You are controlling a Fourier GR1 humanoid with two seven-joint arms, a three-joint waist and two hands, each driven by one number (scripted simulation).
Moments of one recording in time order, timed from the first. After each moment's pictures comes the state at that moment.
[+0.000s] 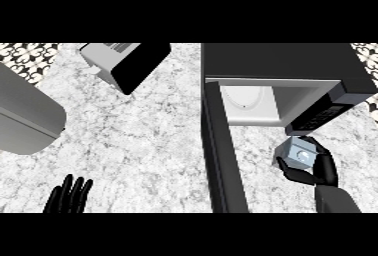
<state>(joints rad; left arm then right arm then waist) 0.55 0.36 -0.41 -2.03 0.28 0.13 -0.51 -0.36 -0.21 -0.36 -0.43 0.20 -0.05 -1.05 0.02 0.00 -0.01</state>
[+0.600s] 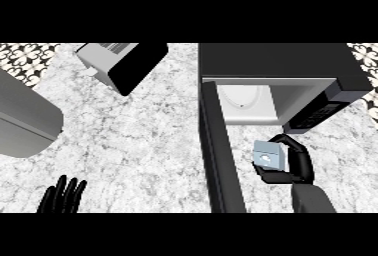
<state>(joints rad) 0.56 0.36 -0.35 -1.98 0.32 0.08 -0.54 -0.29 -0.07 -0.26 -0.67 0.17 -0.02 -1.01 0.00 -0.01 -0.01</state>
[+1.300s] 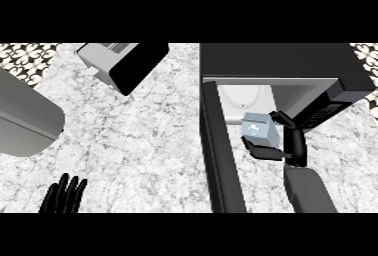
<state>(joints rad) 0.55 0.32 -0.31 -1.93 0.31 0.03 -0.54 -0.31 -0.03 -0.16 -0.94 0.20 -0.21 -0.71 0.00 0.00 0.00</state>
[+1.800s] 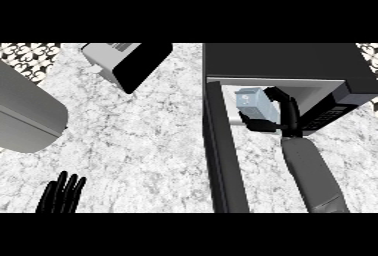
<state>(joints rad) 0.54 0.33 -0.29 -1.93 0.33 0.00 -0.52 -0.58 -0.11 -0.19 -0.64 0.31 -0.37 -0.63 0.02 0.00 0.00</state>
